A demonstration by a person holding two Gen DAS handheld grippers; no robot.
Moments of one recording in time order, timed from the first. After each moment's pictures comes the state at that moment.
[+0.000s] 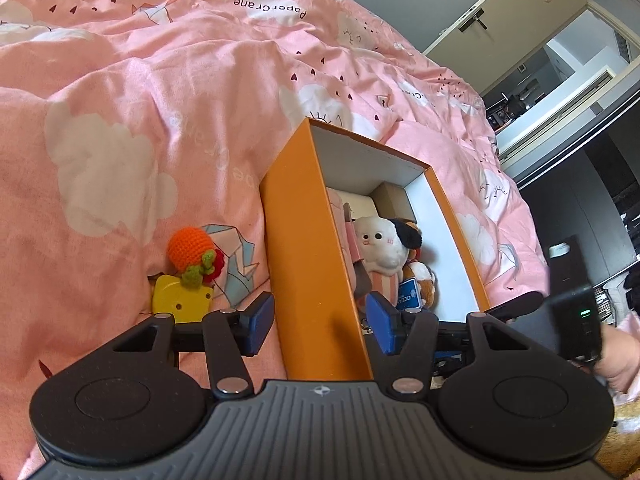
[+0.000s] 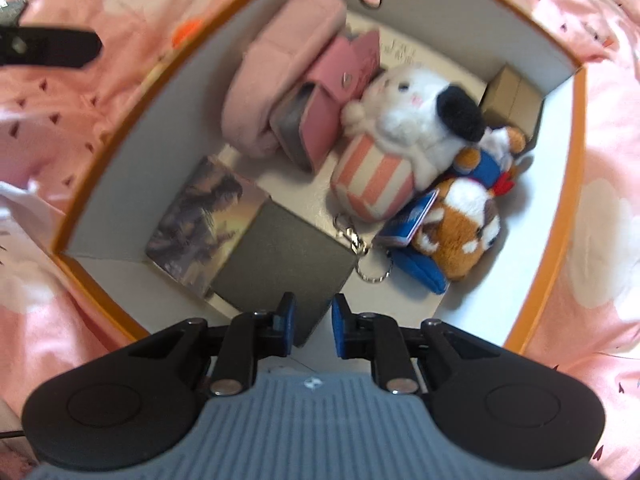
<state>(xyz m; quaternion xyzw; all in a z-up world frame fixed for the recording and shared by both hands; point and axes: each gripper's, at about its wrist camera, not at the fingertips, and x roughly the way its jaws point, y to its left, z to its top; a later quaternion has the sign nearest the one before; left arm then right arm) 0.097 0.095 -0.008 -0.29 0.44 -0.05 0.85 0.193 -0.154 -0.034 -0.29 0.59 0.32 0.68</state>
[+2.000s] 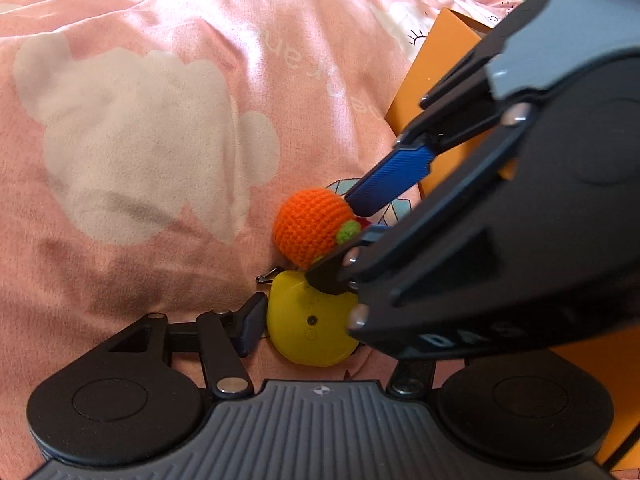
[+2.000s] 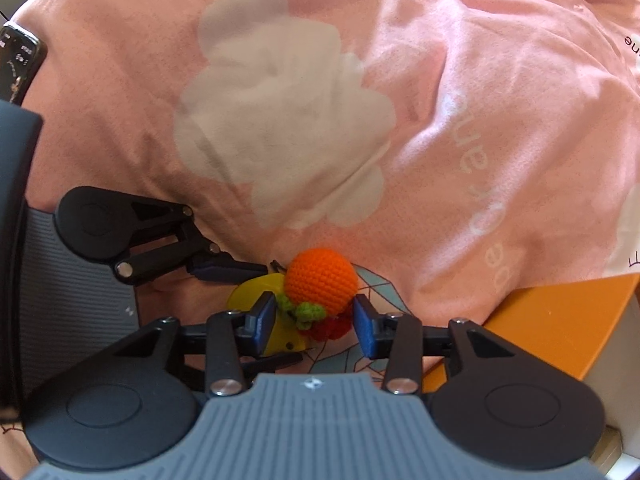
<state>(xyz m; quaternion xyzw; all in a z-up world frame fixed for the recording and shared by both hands) 0.110 0.114 -0.109 -0.15 0.52 0.01 0.84 0.243 0.064 -0.075 -0.37 0.52 0.47 0.61</state>
